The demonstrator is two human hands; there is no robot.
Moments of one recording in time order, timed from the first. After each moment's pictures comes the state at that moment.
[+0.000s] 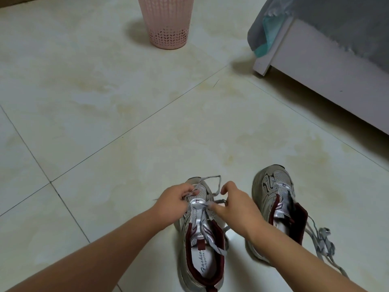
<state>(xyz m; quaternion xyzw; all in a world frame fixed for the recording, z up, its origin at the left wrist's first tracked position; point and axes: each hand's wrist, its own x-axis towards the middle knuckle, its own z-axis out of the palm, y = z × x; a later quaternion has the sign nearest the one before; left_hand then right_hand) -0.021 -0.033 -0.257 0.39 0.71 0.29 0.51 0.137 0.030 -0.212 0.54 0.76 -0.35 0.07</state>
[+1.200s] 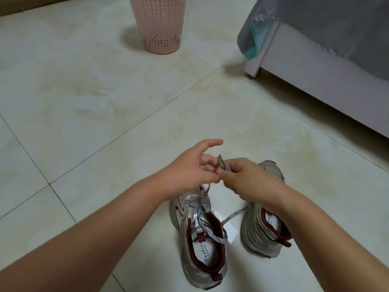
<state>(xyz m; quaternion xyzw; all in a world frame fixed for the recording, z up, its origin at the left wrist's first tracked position) -0.008 0.002 -0.153 0.45 0.54 0.39 0.59 0.136 0.050 -0.120 0.46 0.73 -0.51 -0.01</state>
